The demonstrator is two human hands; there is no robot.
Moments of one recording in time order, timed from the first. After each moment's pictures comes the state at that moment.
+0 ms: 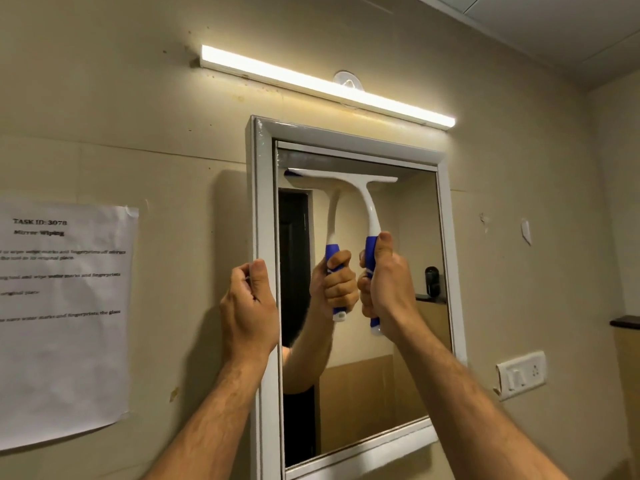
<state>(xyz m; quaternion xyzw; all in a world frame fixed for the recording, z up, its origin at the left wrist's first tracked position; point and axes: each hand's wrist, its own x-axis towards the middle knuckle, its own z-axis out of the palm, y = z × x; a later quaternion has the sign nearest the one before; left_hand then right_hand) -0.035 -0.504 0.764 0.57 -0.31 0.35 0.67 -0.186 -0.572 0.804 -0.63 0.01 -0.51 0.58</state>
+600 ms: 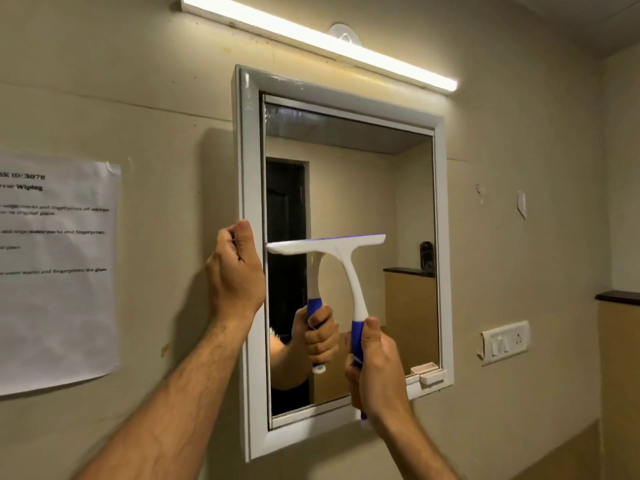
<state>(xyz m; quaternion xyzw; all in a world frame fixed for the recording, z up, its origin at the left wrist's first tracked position) -0.040 -0.504 0.761 0.57 -0.31 0.36 0.67 -0.174 -0.593 0.658 -0.66 0.14 -0.51 0.53</state>
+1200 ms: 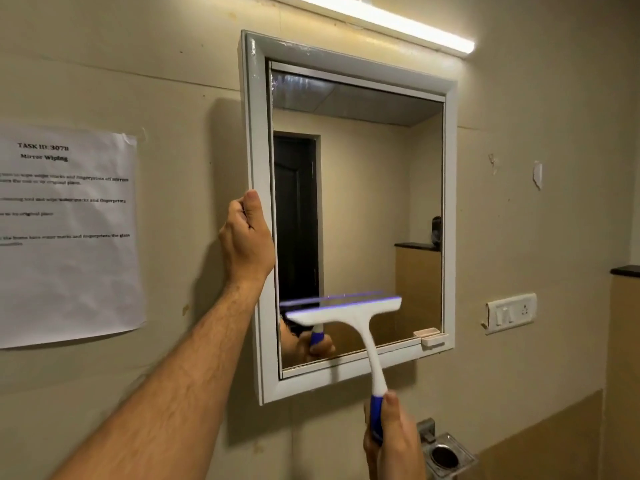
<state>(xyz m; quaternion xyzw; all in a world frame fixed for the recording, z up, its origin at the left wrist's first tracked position) -0.045 -0.503 0.758 0.59 -0.30 0.34 0.67 -0.207 -0.570 0.542 -0.56 0.24 -0.45 0.65</state>
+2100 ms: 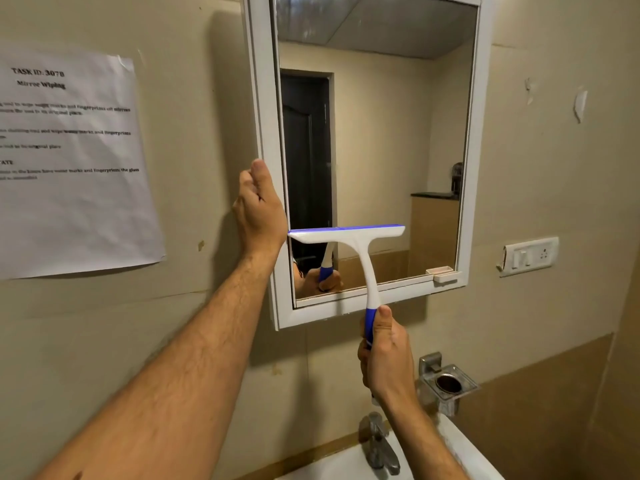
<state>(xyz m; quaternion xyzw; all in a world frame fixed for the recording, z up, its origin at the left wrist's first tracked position) -0.049 -0.504 0.706 0.60 -0.28 0.26 0.70 -0.190 -0.567 0.536 -0.67 0.21 -0.47 0.54</state>
